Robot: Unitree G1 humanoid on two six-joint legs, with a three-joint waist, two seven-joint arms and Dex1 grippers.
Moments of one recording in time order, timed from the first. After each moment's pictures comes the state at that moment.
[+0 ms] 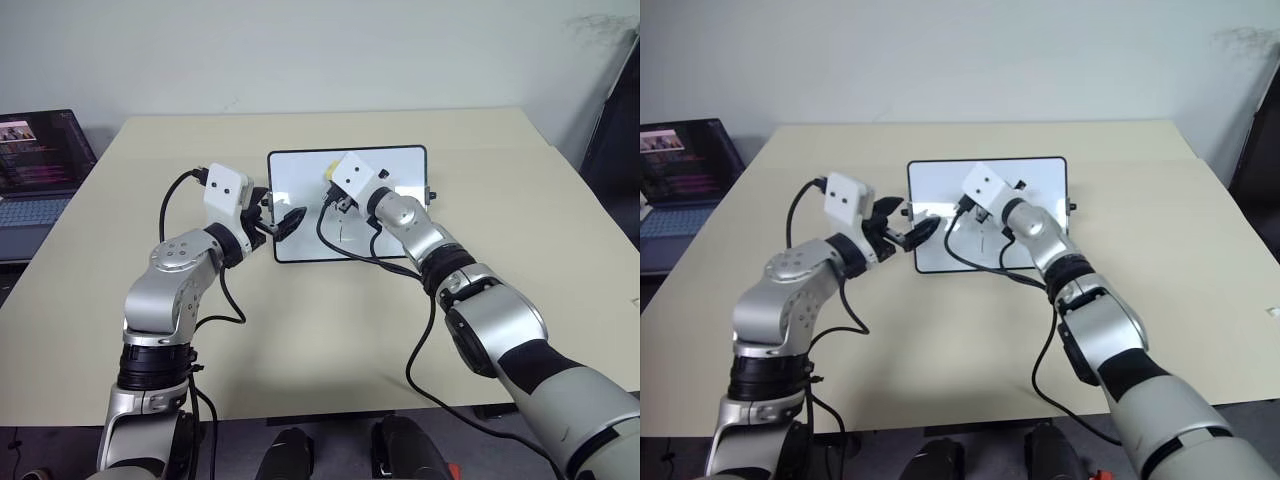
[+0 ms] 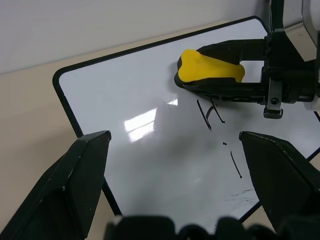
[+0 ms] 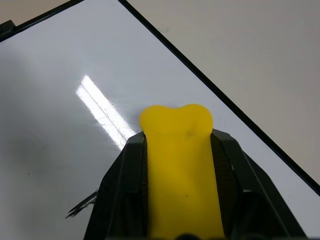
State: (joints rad) left arm -0.53 0.44 0.10 -0.14 -0.32 0.65 -0.51; right arm -1.23 -0.08 0.23 1.21 -0.29 -0.23 0.22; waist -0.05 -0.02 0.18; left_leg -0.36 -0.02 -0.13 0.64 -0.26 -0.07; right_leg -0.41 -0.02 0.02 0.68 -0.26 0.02
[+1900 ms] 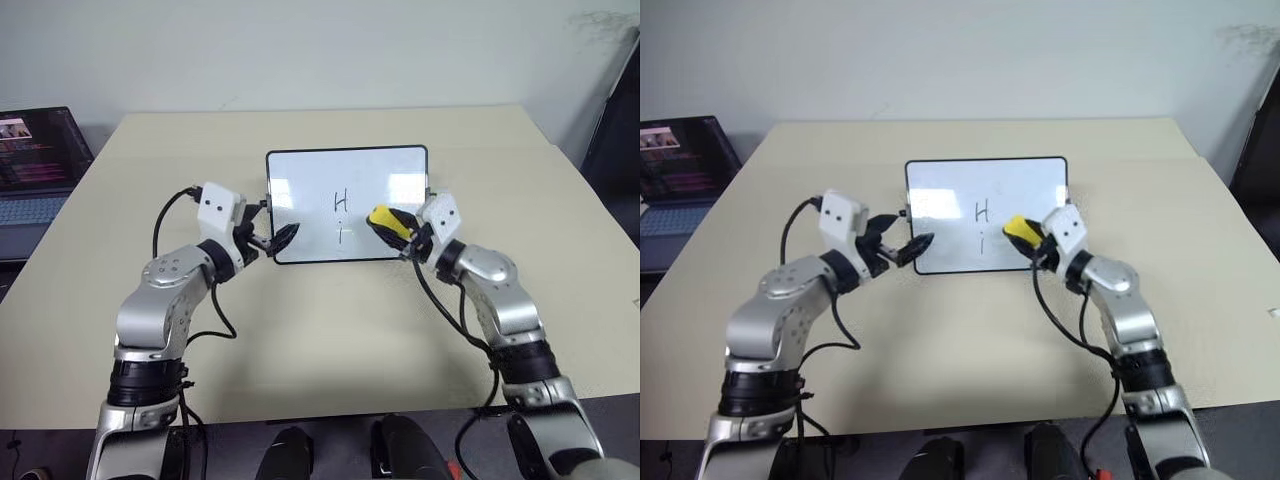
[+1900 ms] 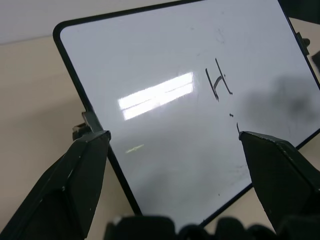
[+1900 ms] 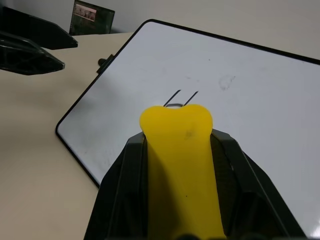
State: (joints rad) left arm -0.40 0.47 0.13 -0.18 -0.34 0.63 -0.53; right arm -0.45 -0.31 0.06 -0.01 0.13 0.19 0.67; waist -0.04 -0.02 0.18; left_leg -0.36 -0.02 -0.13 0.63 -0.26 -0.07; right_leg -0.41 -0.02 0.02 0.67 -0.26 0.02
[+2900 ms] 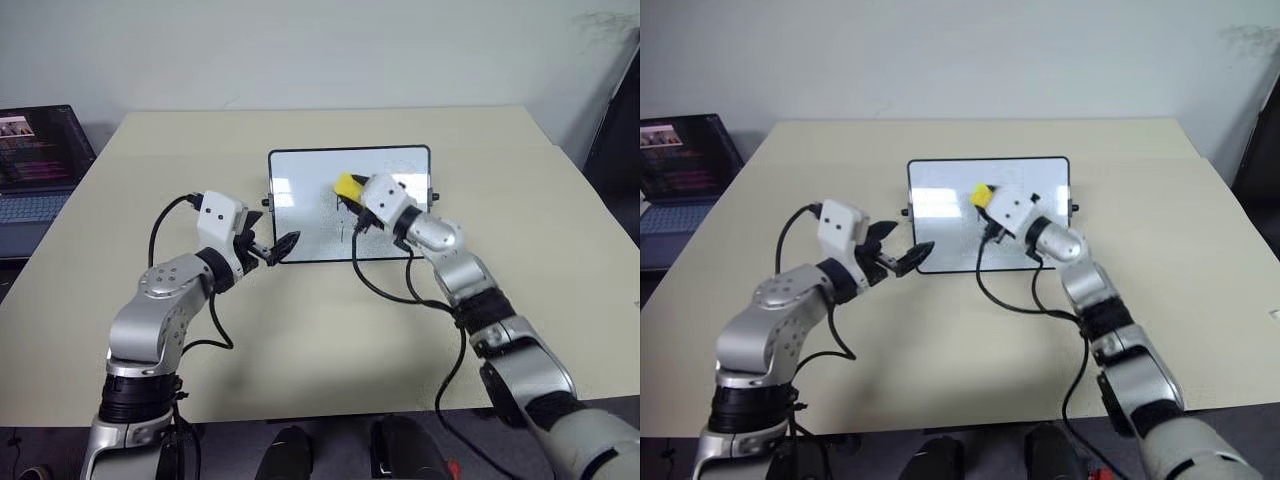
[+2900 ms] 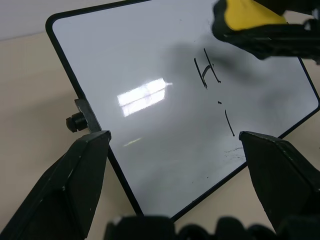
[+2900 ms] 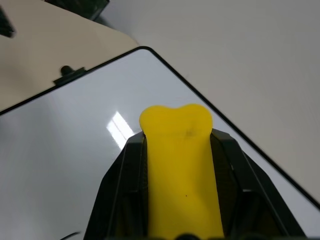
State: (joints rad) left arm -0.38 0.49 0.11 -0.26 -0.36 0.68 -0.52; right arm -0.97 -0.21 0.24 0.72 -0.18 -0.27 0.43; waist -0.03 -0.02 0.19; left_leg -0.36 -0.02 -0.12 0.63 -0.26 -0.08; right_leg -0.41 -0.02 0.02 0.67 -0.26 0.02
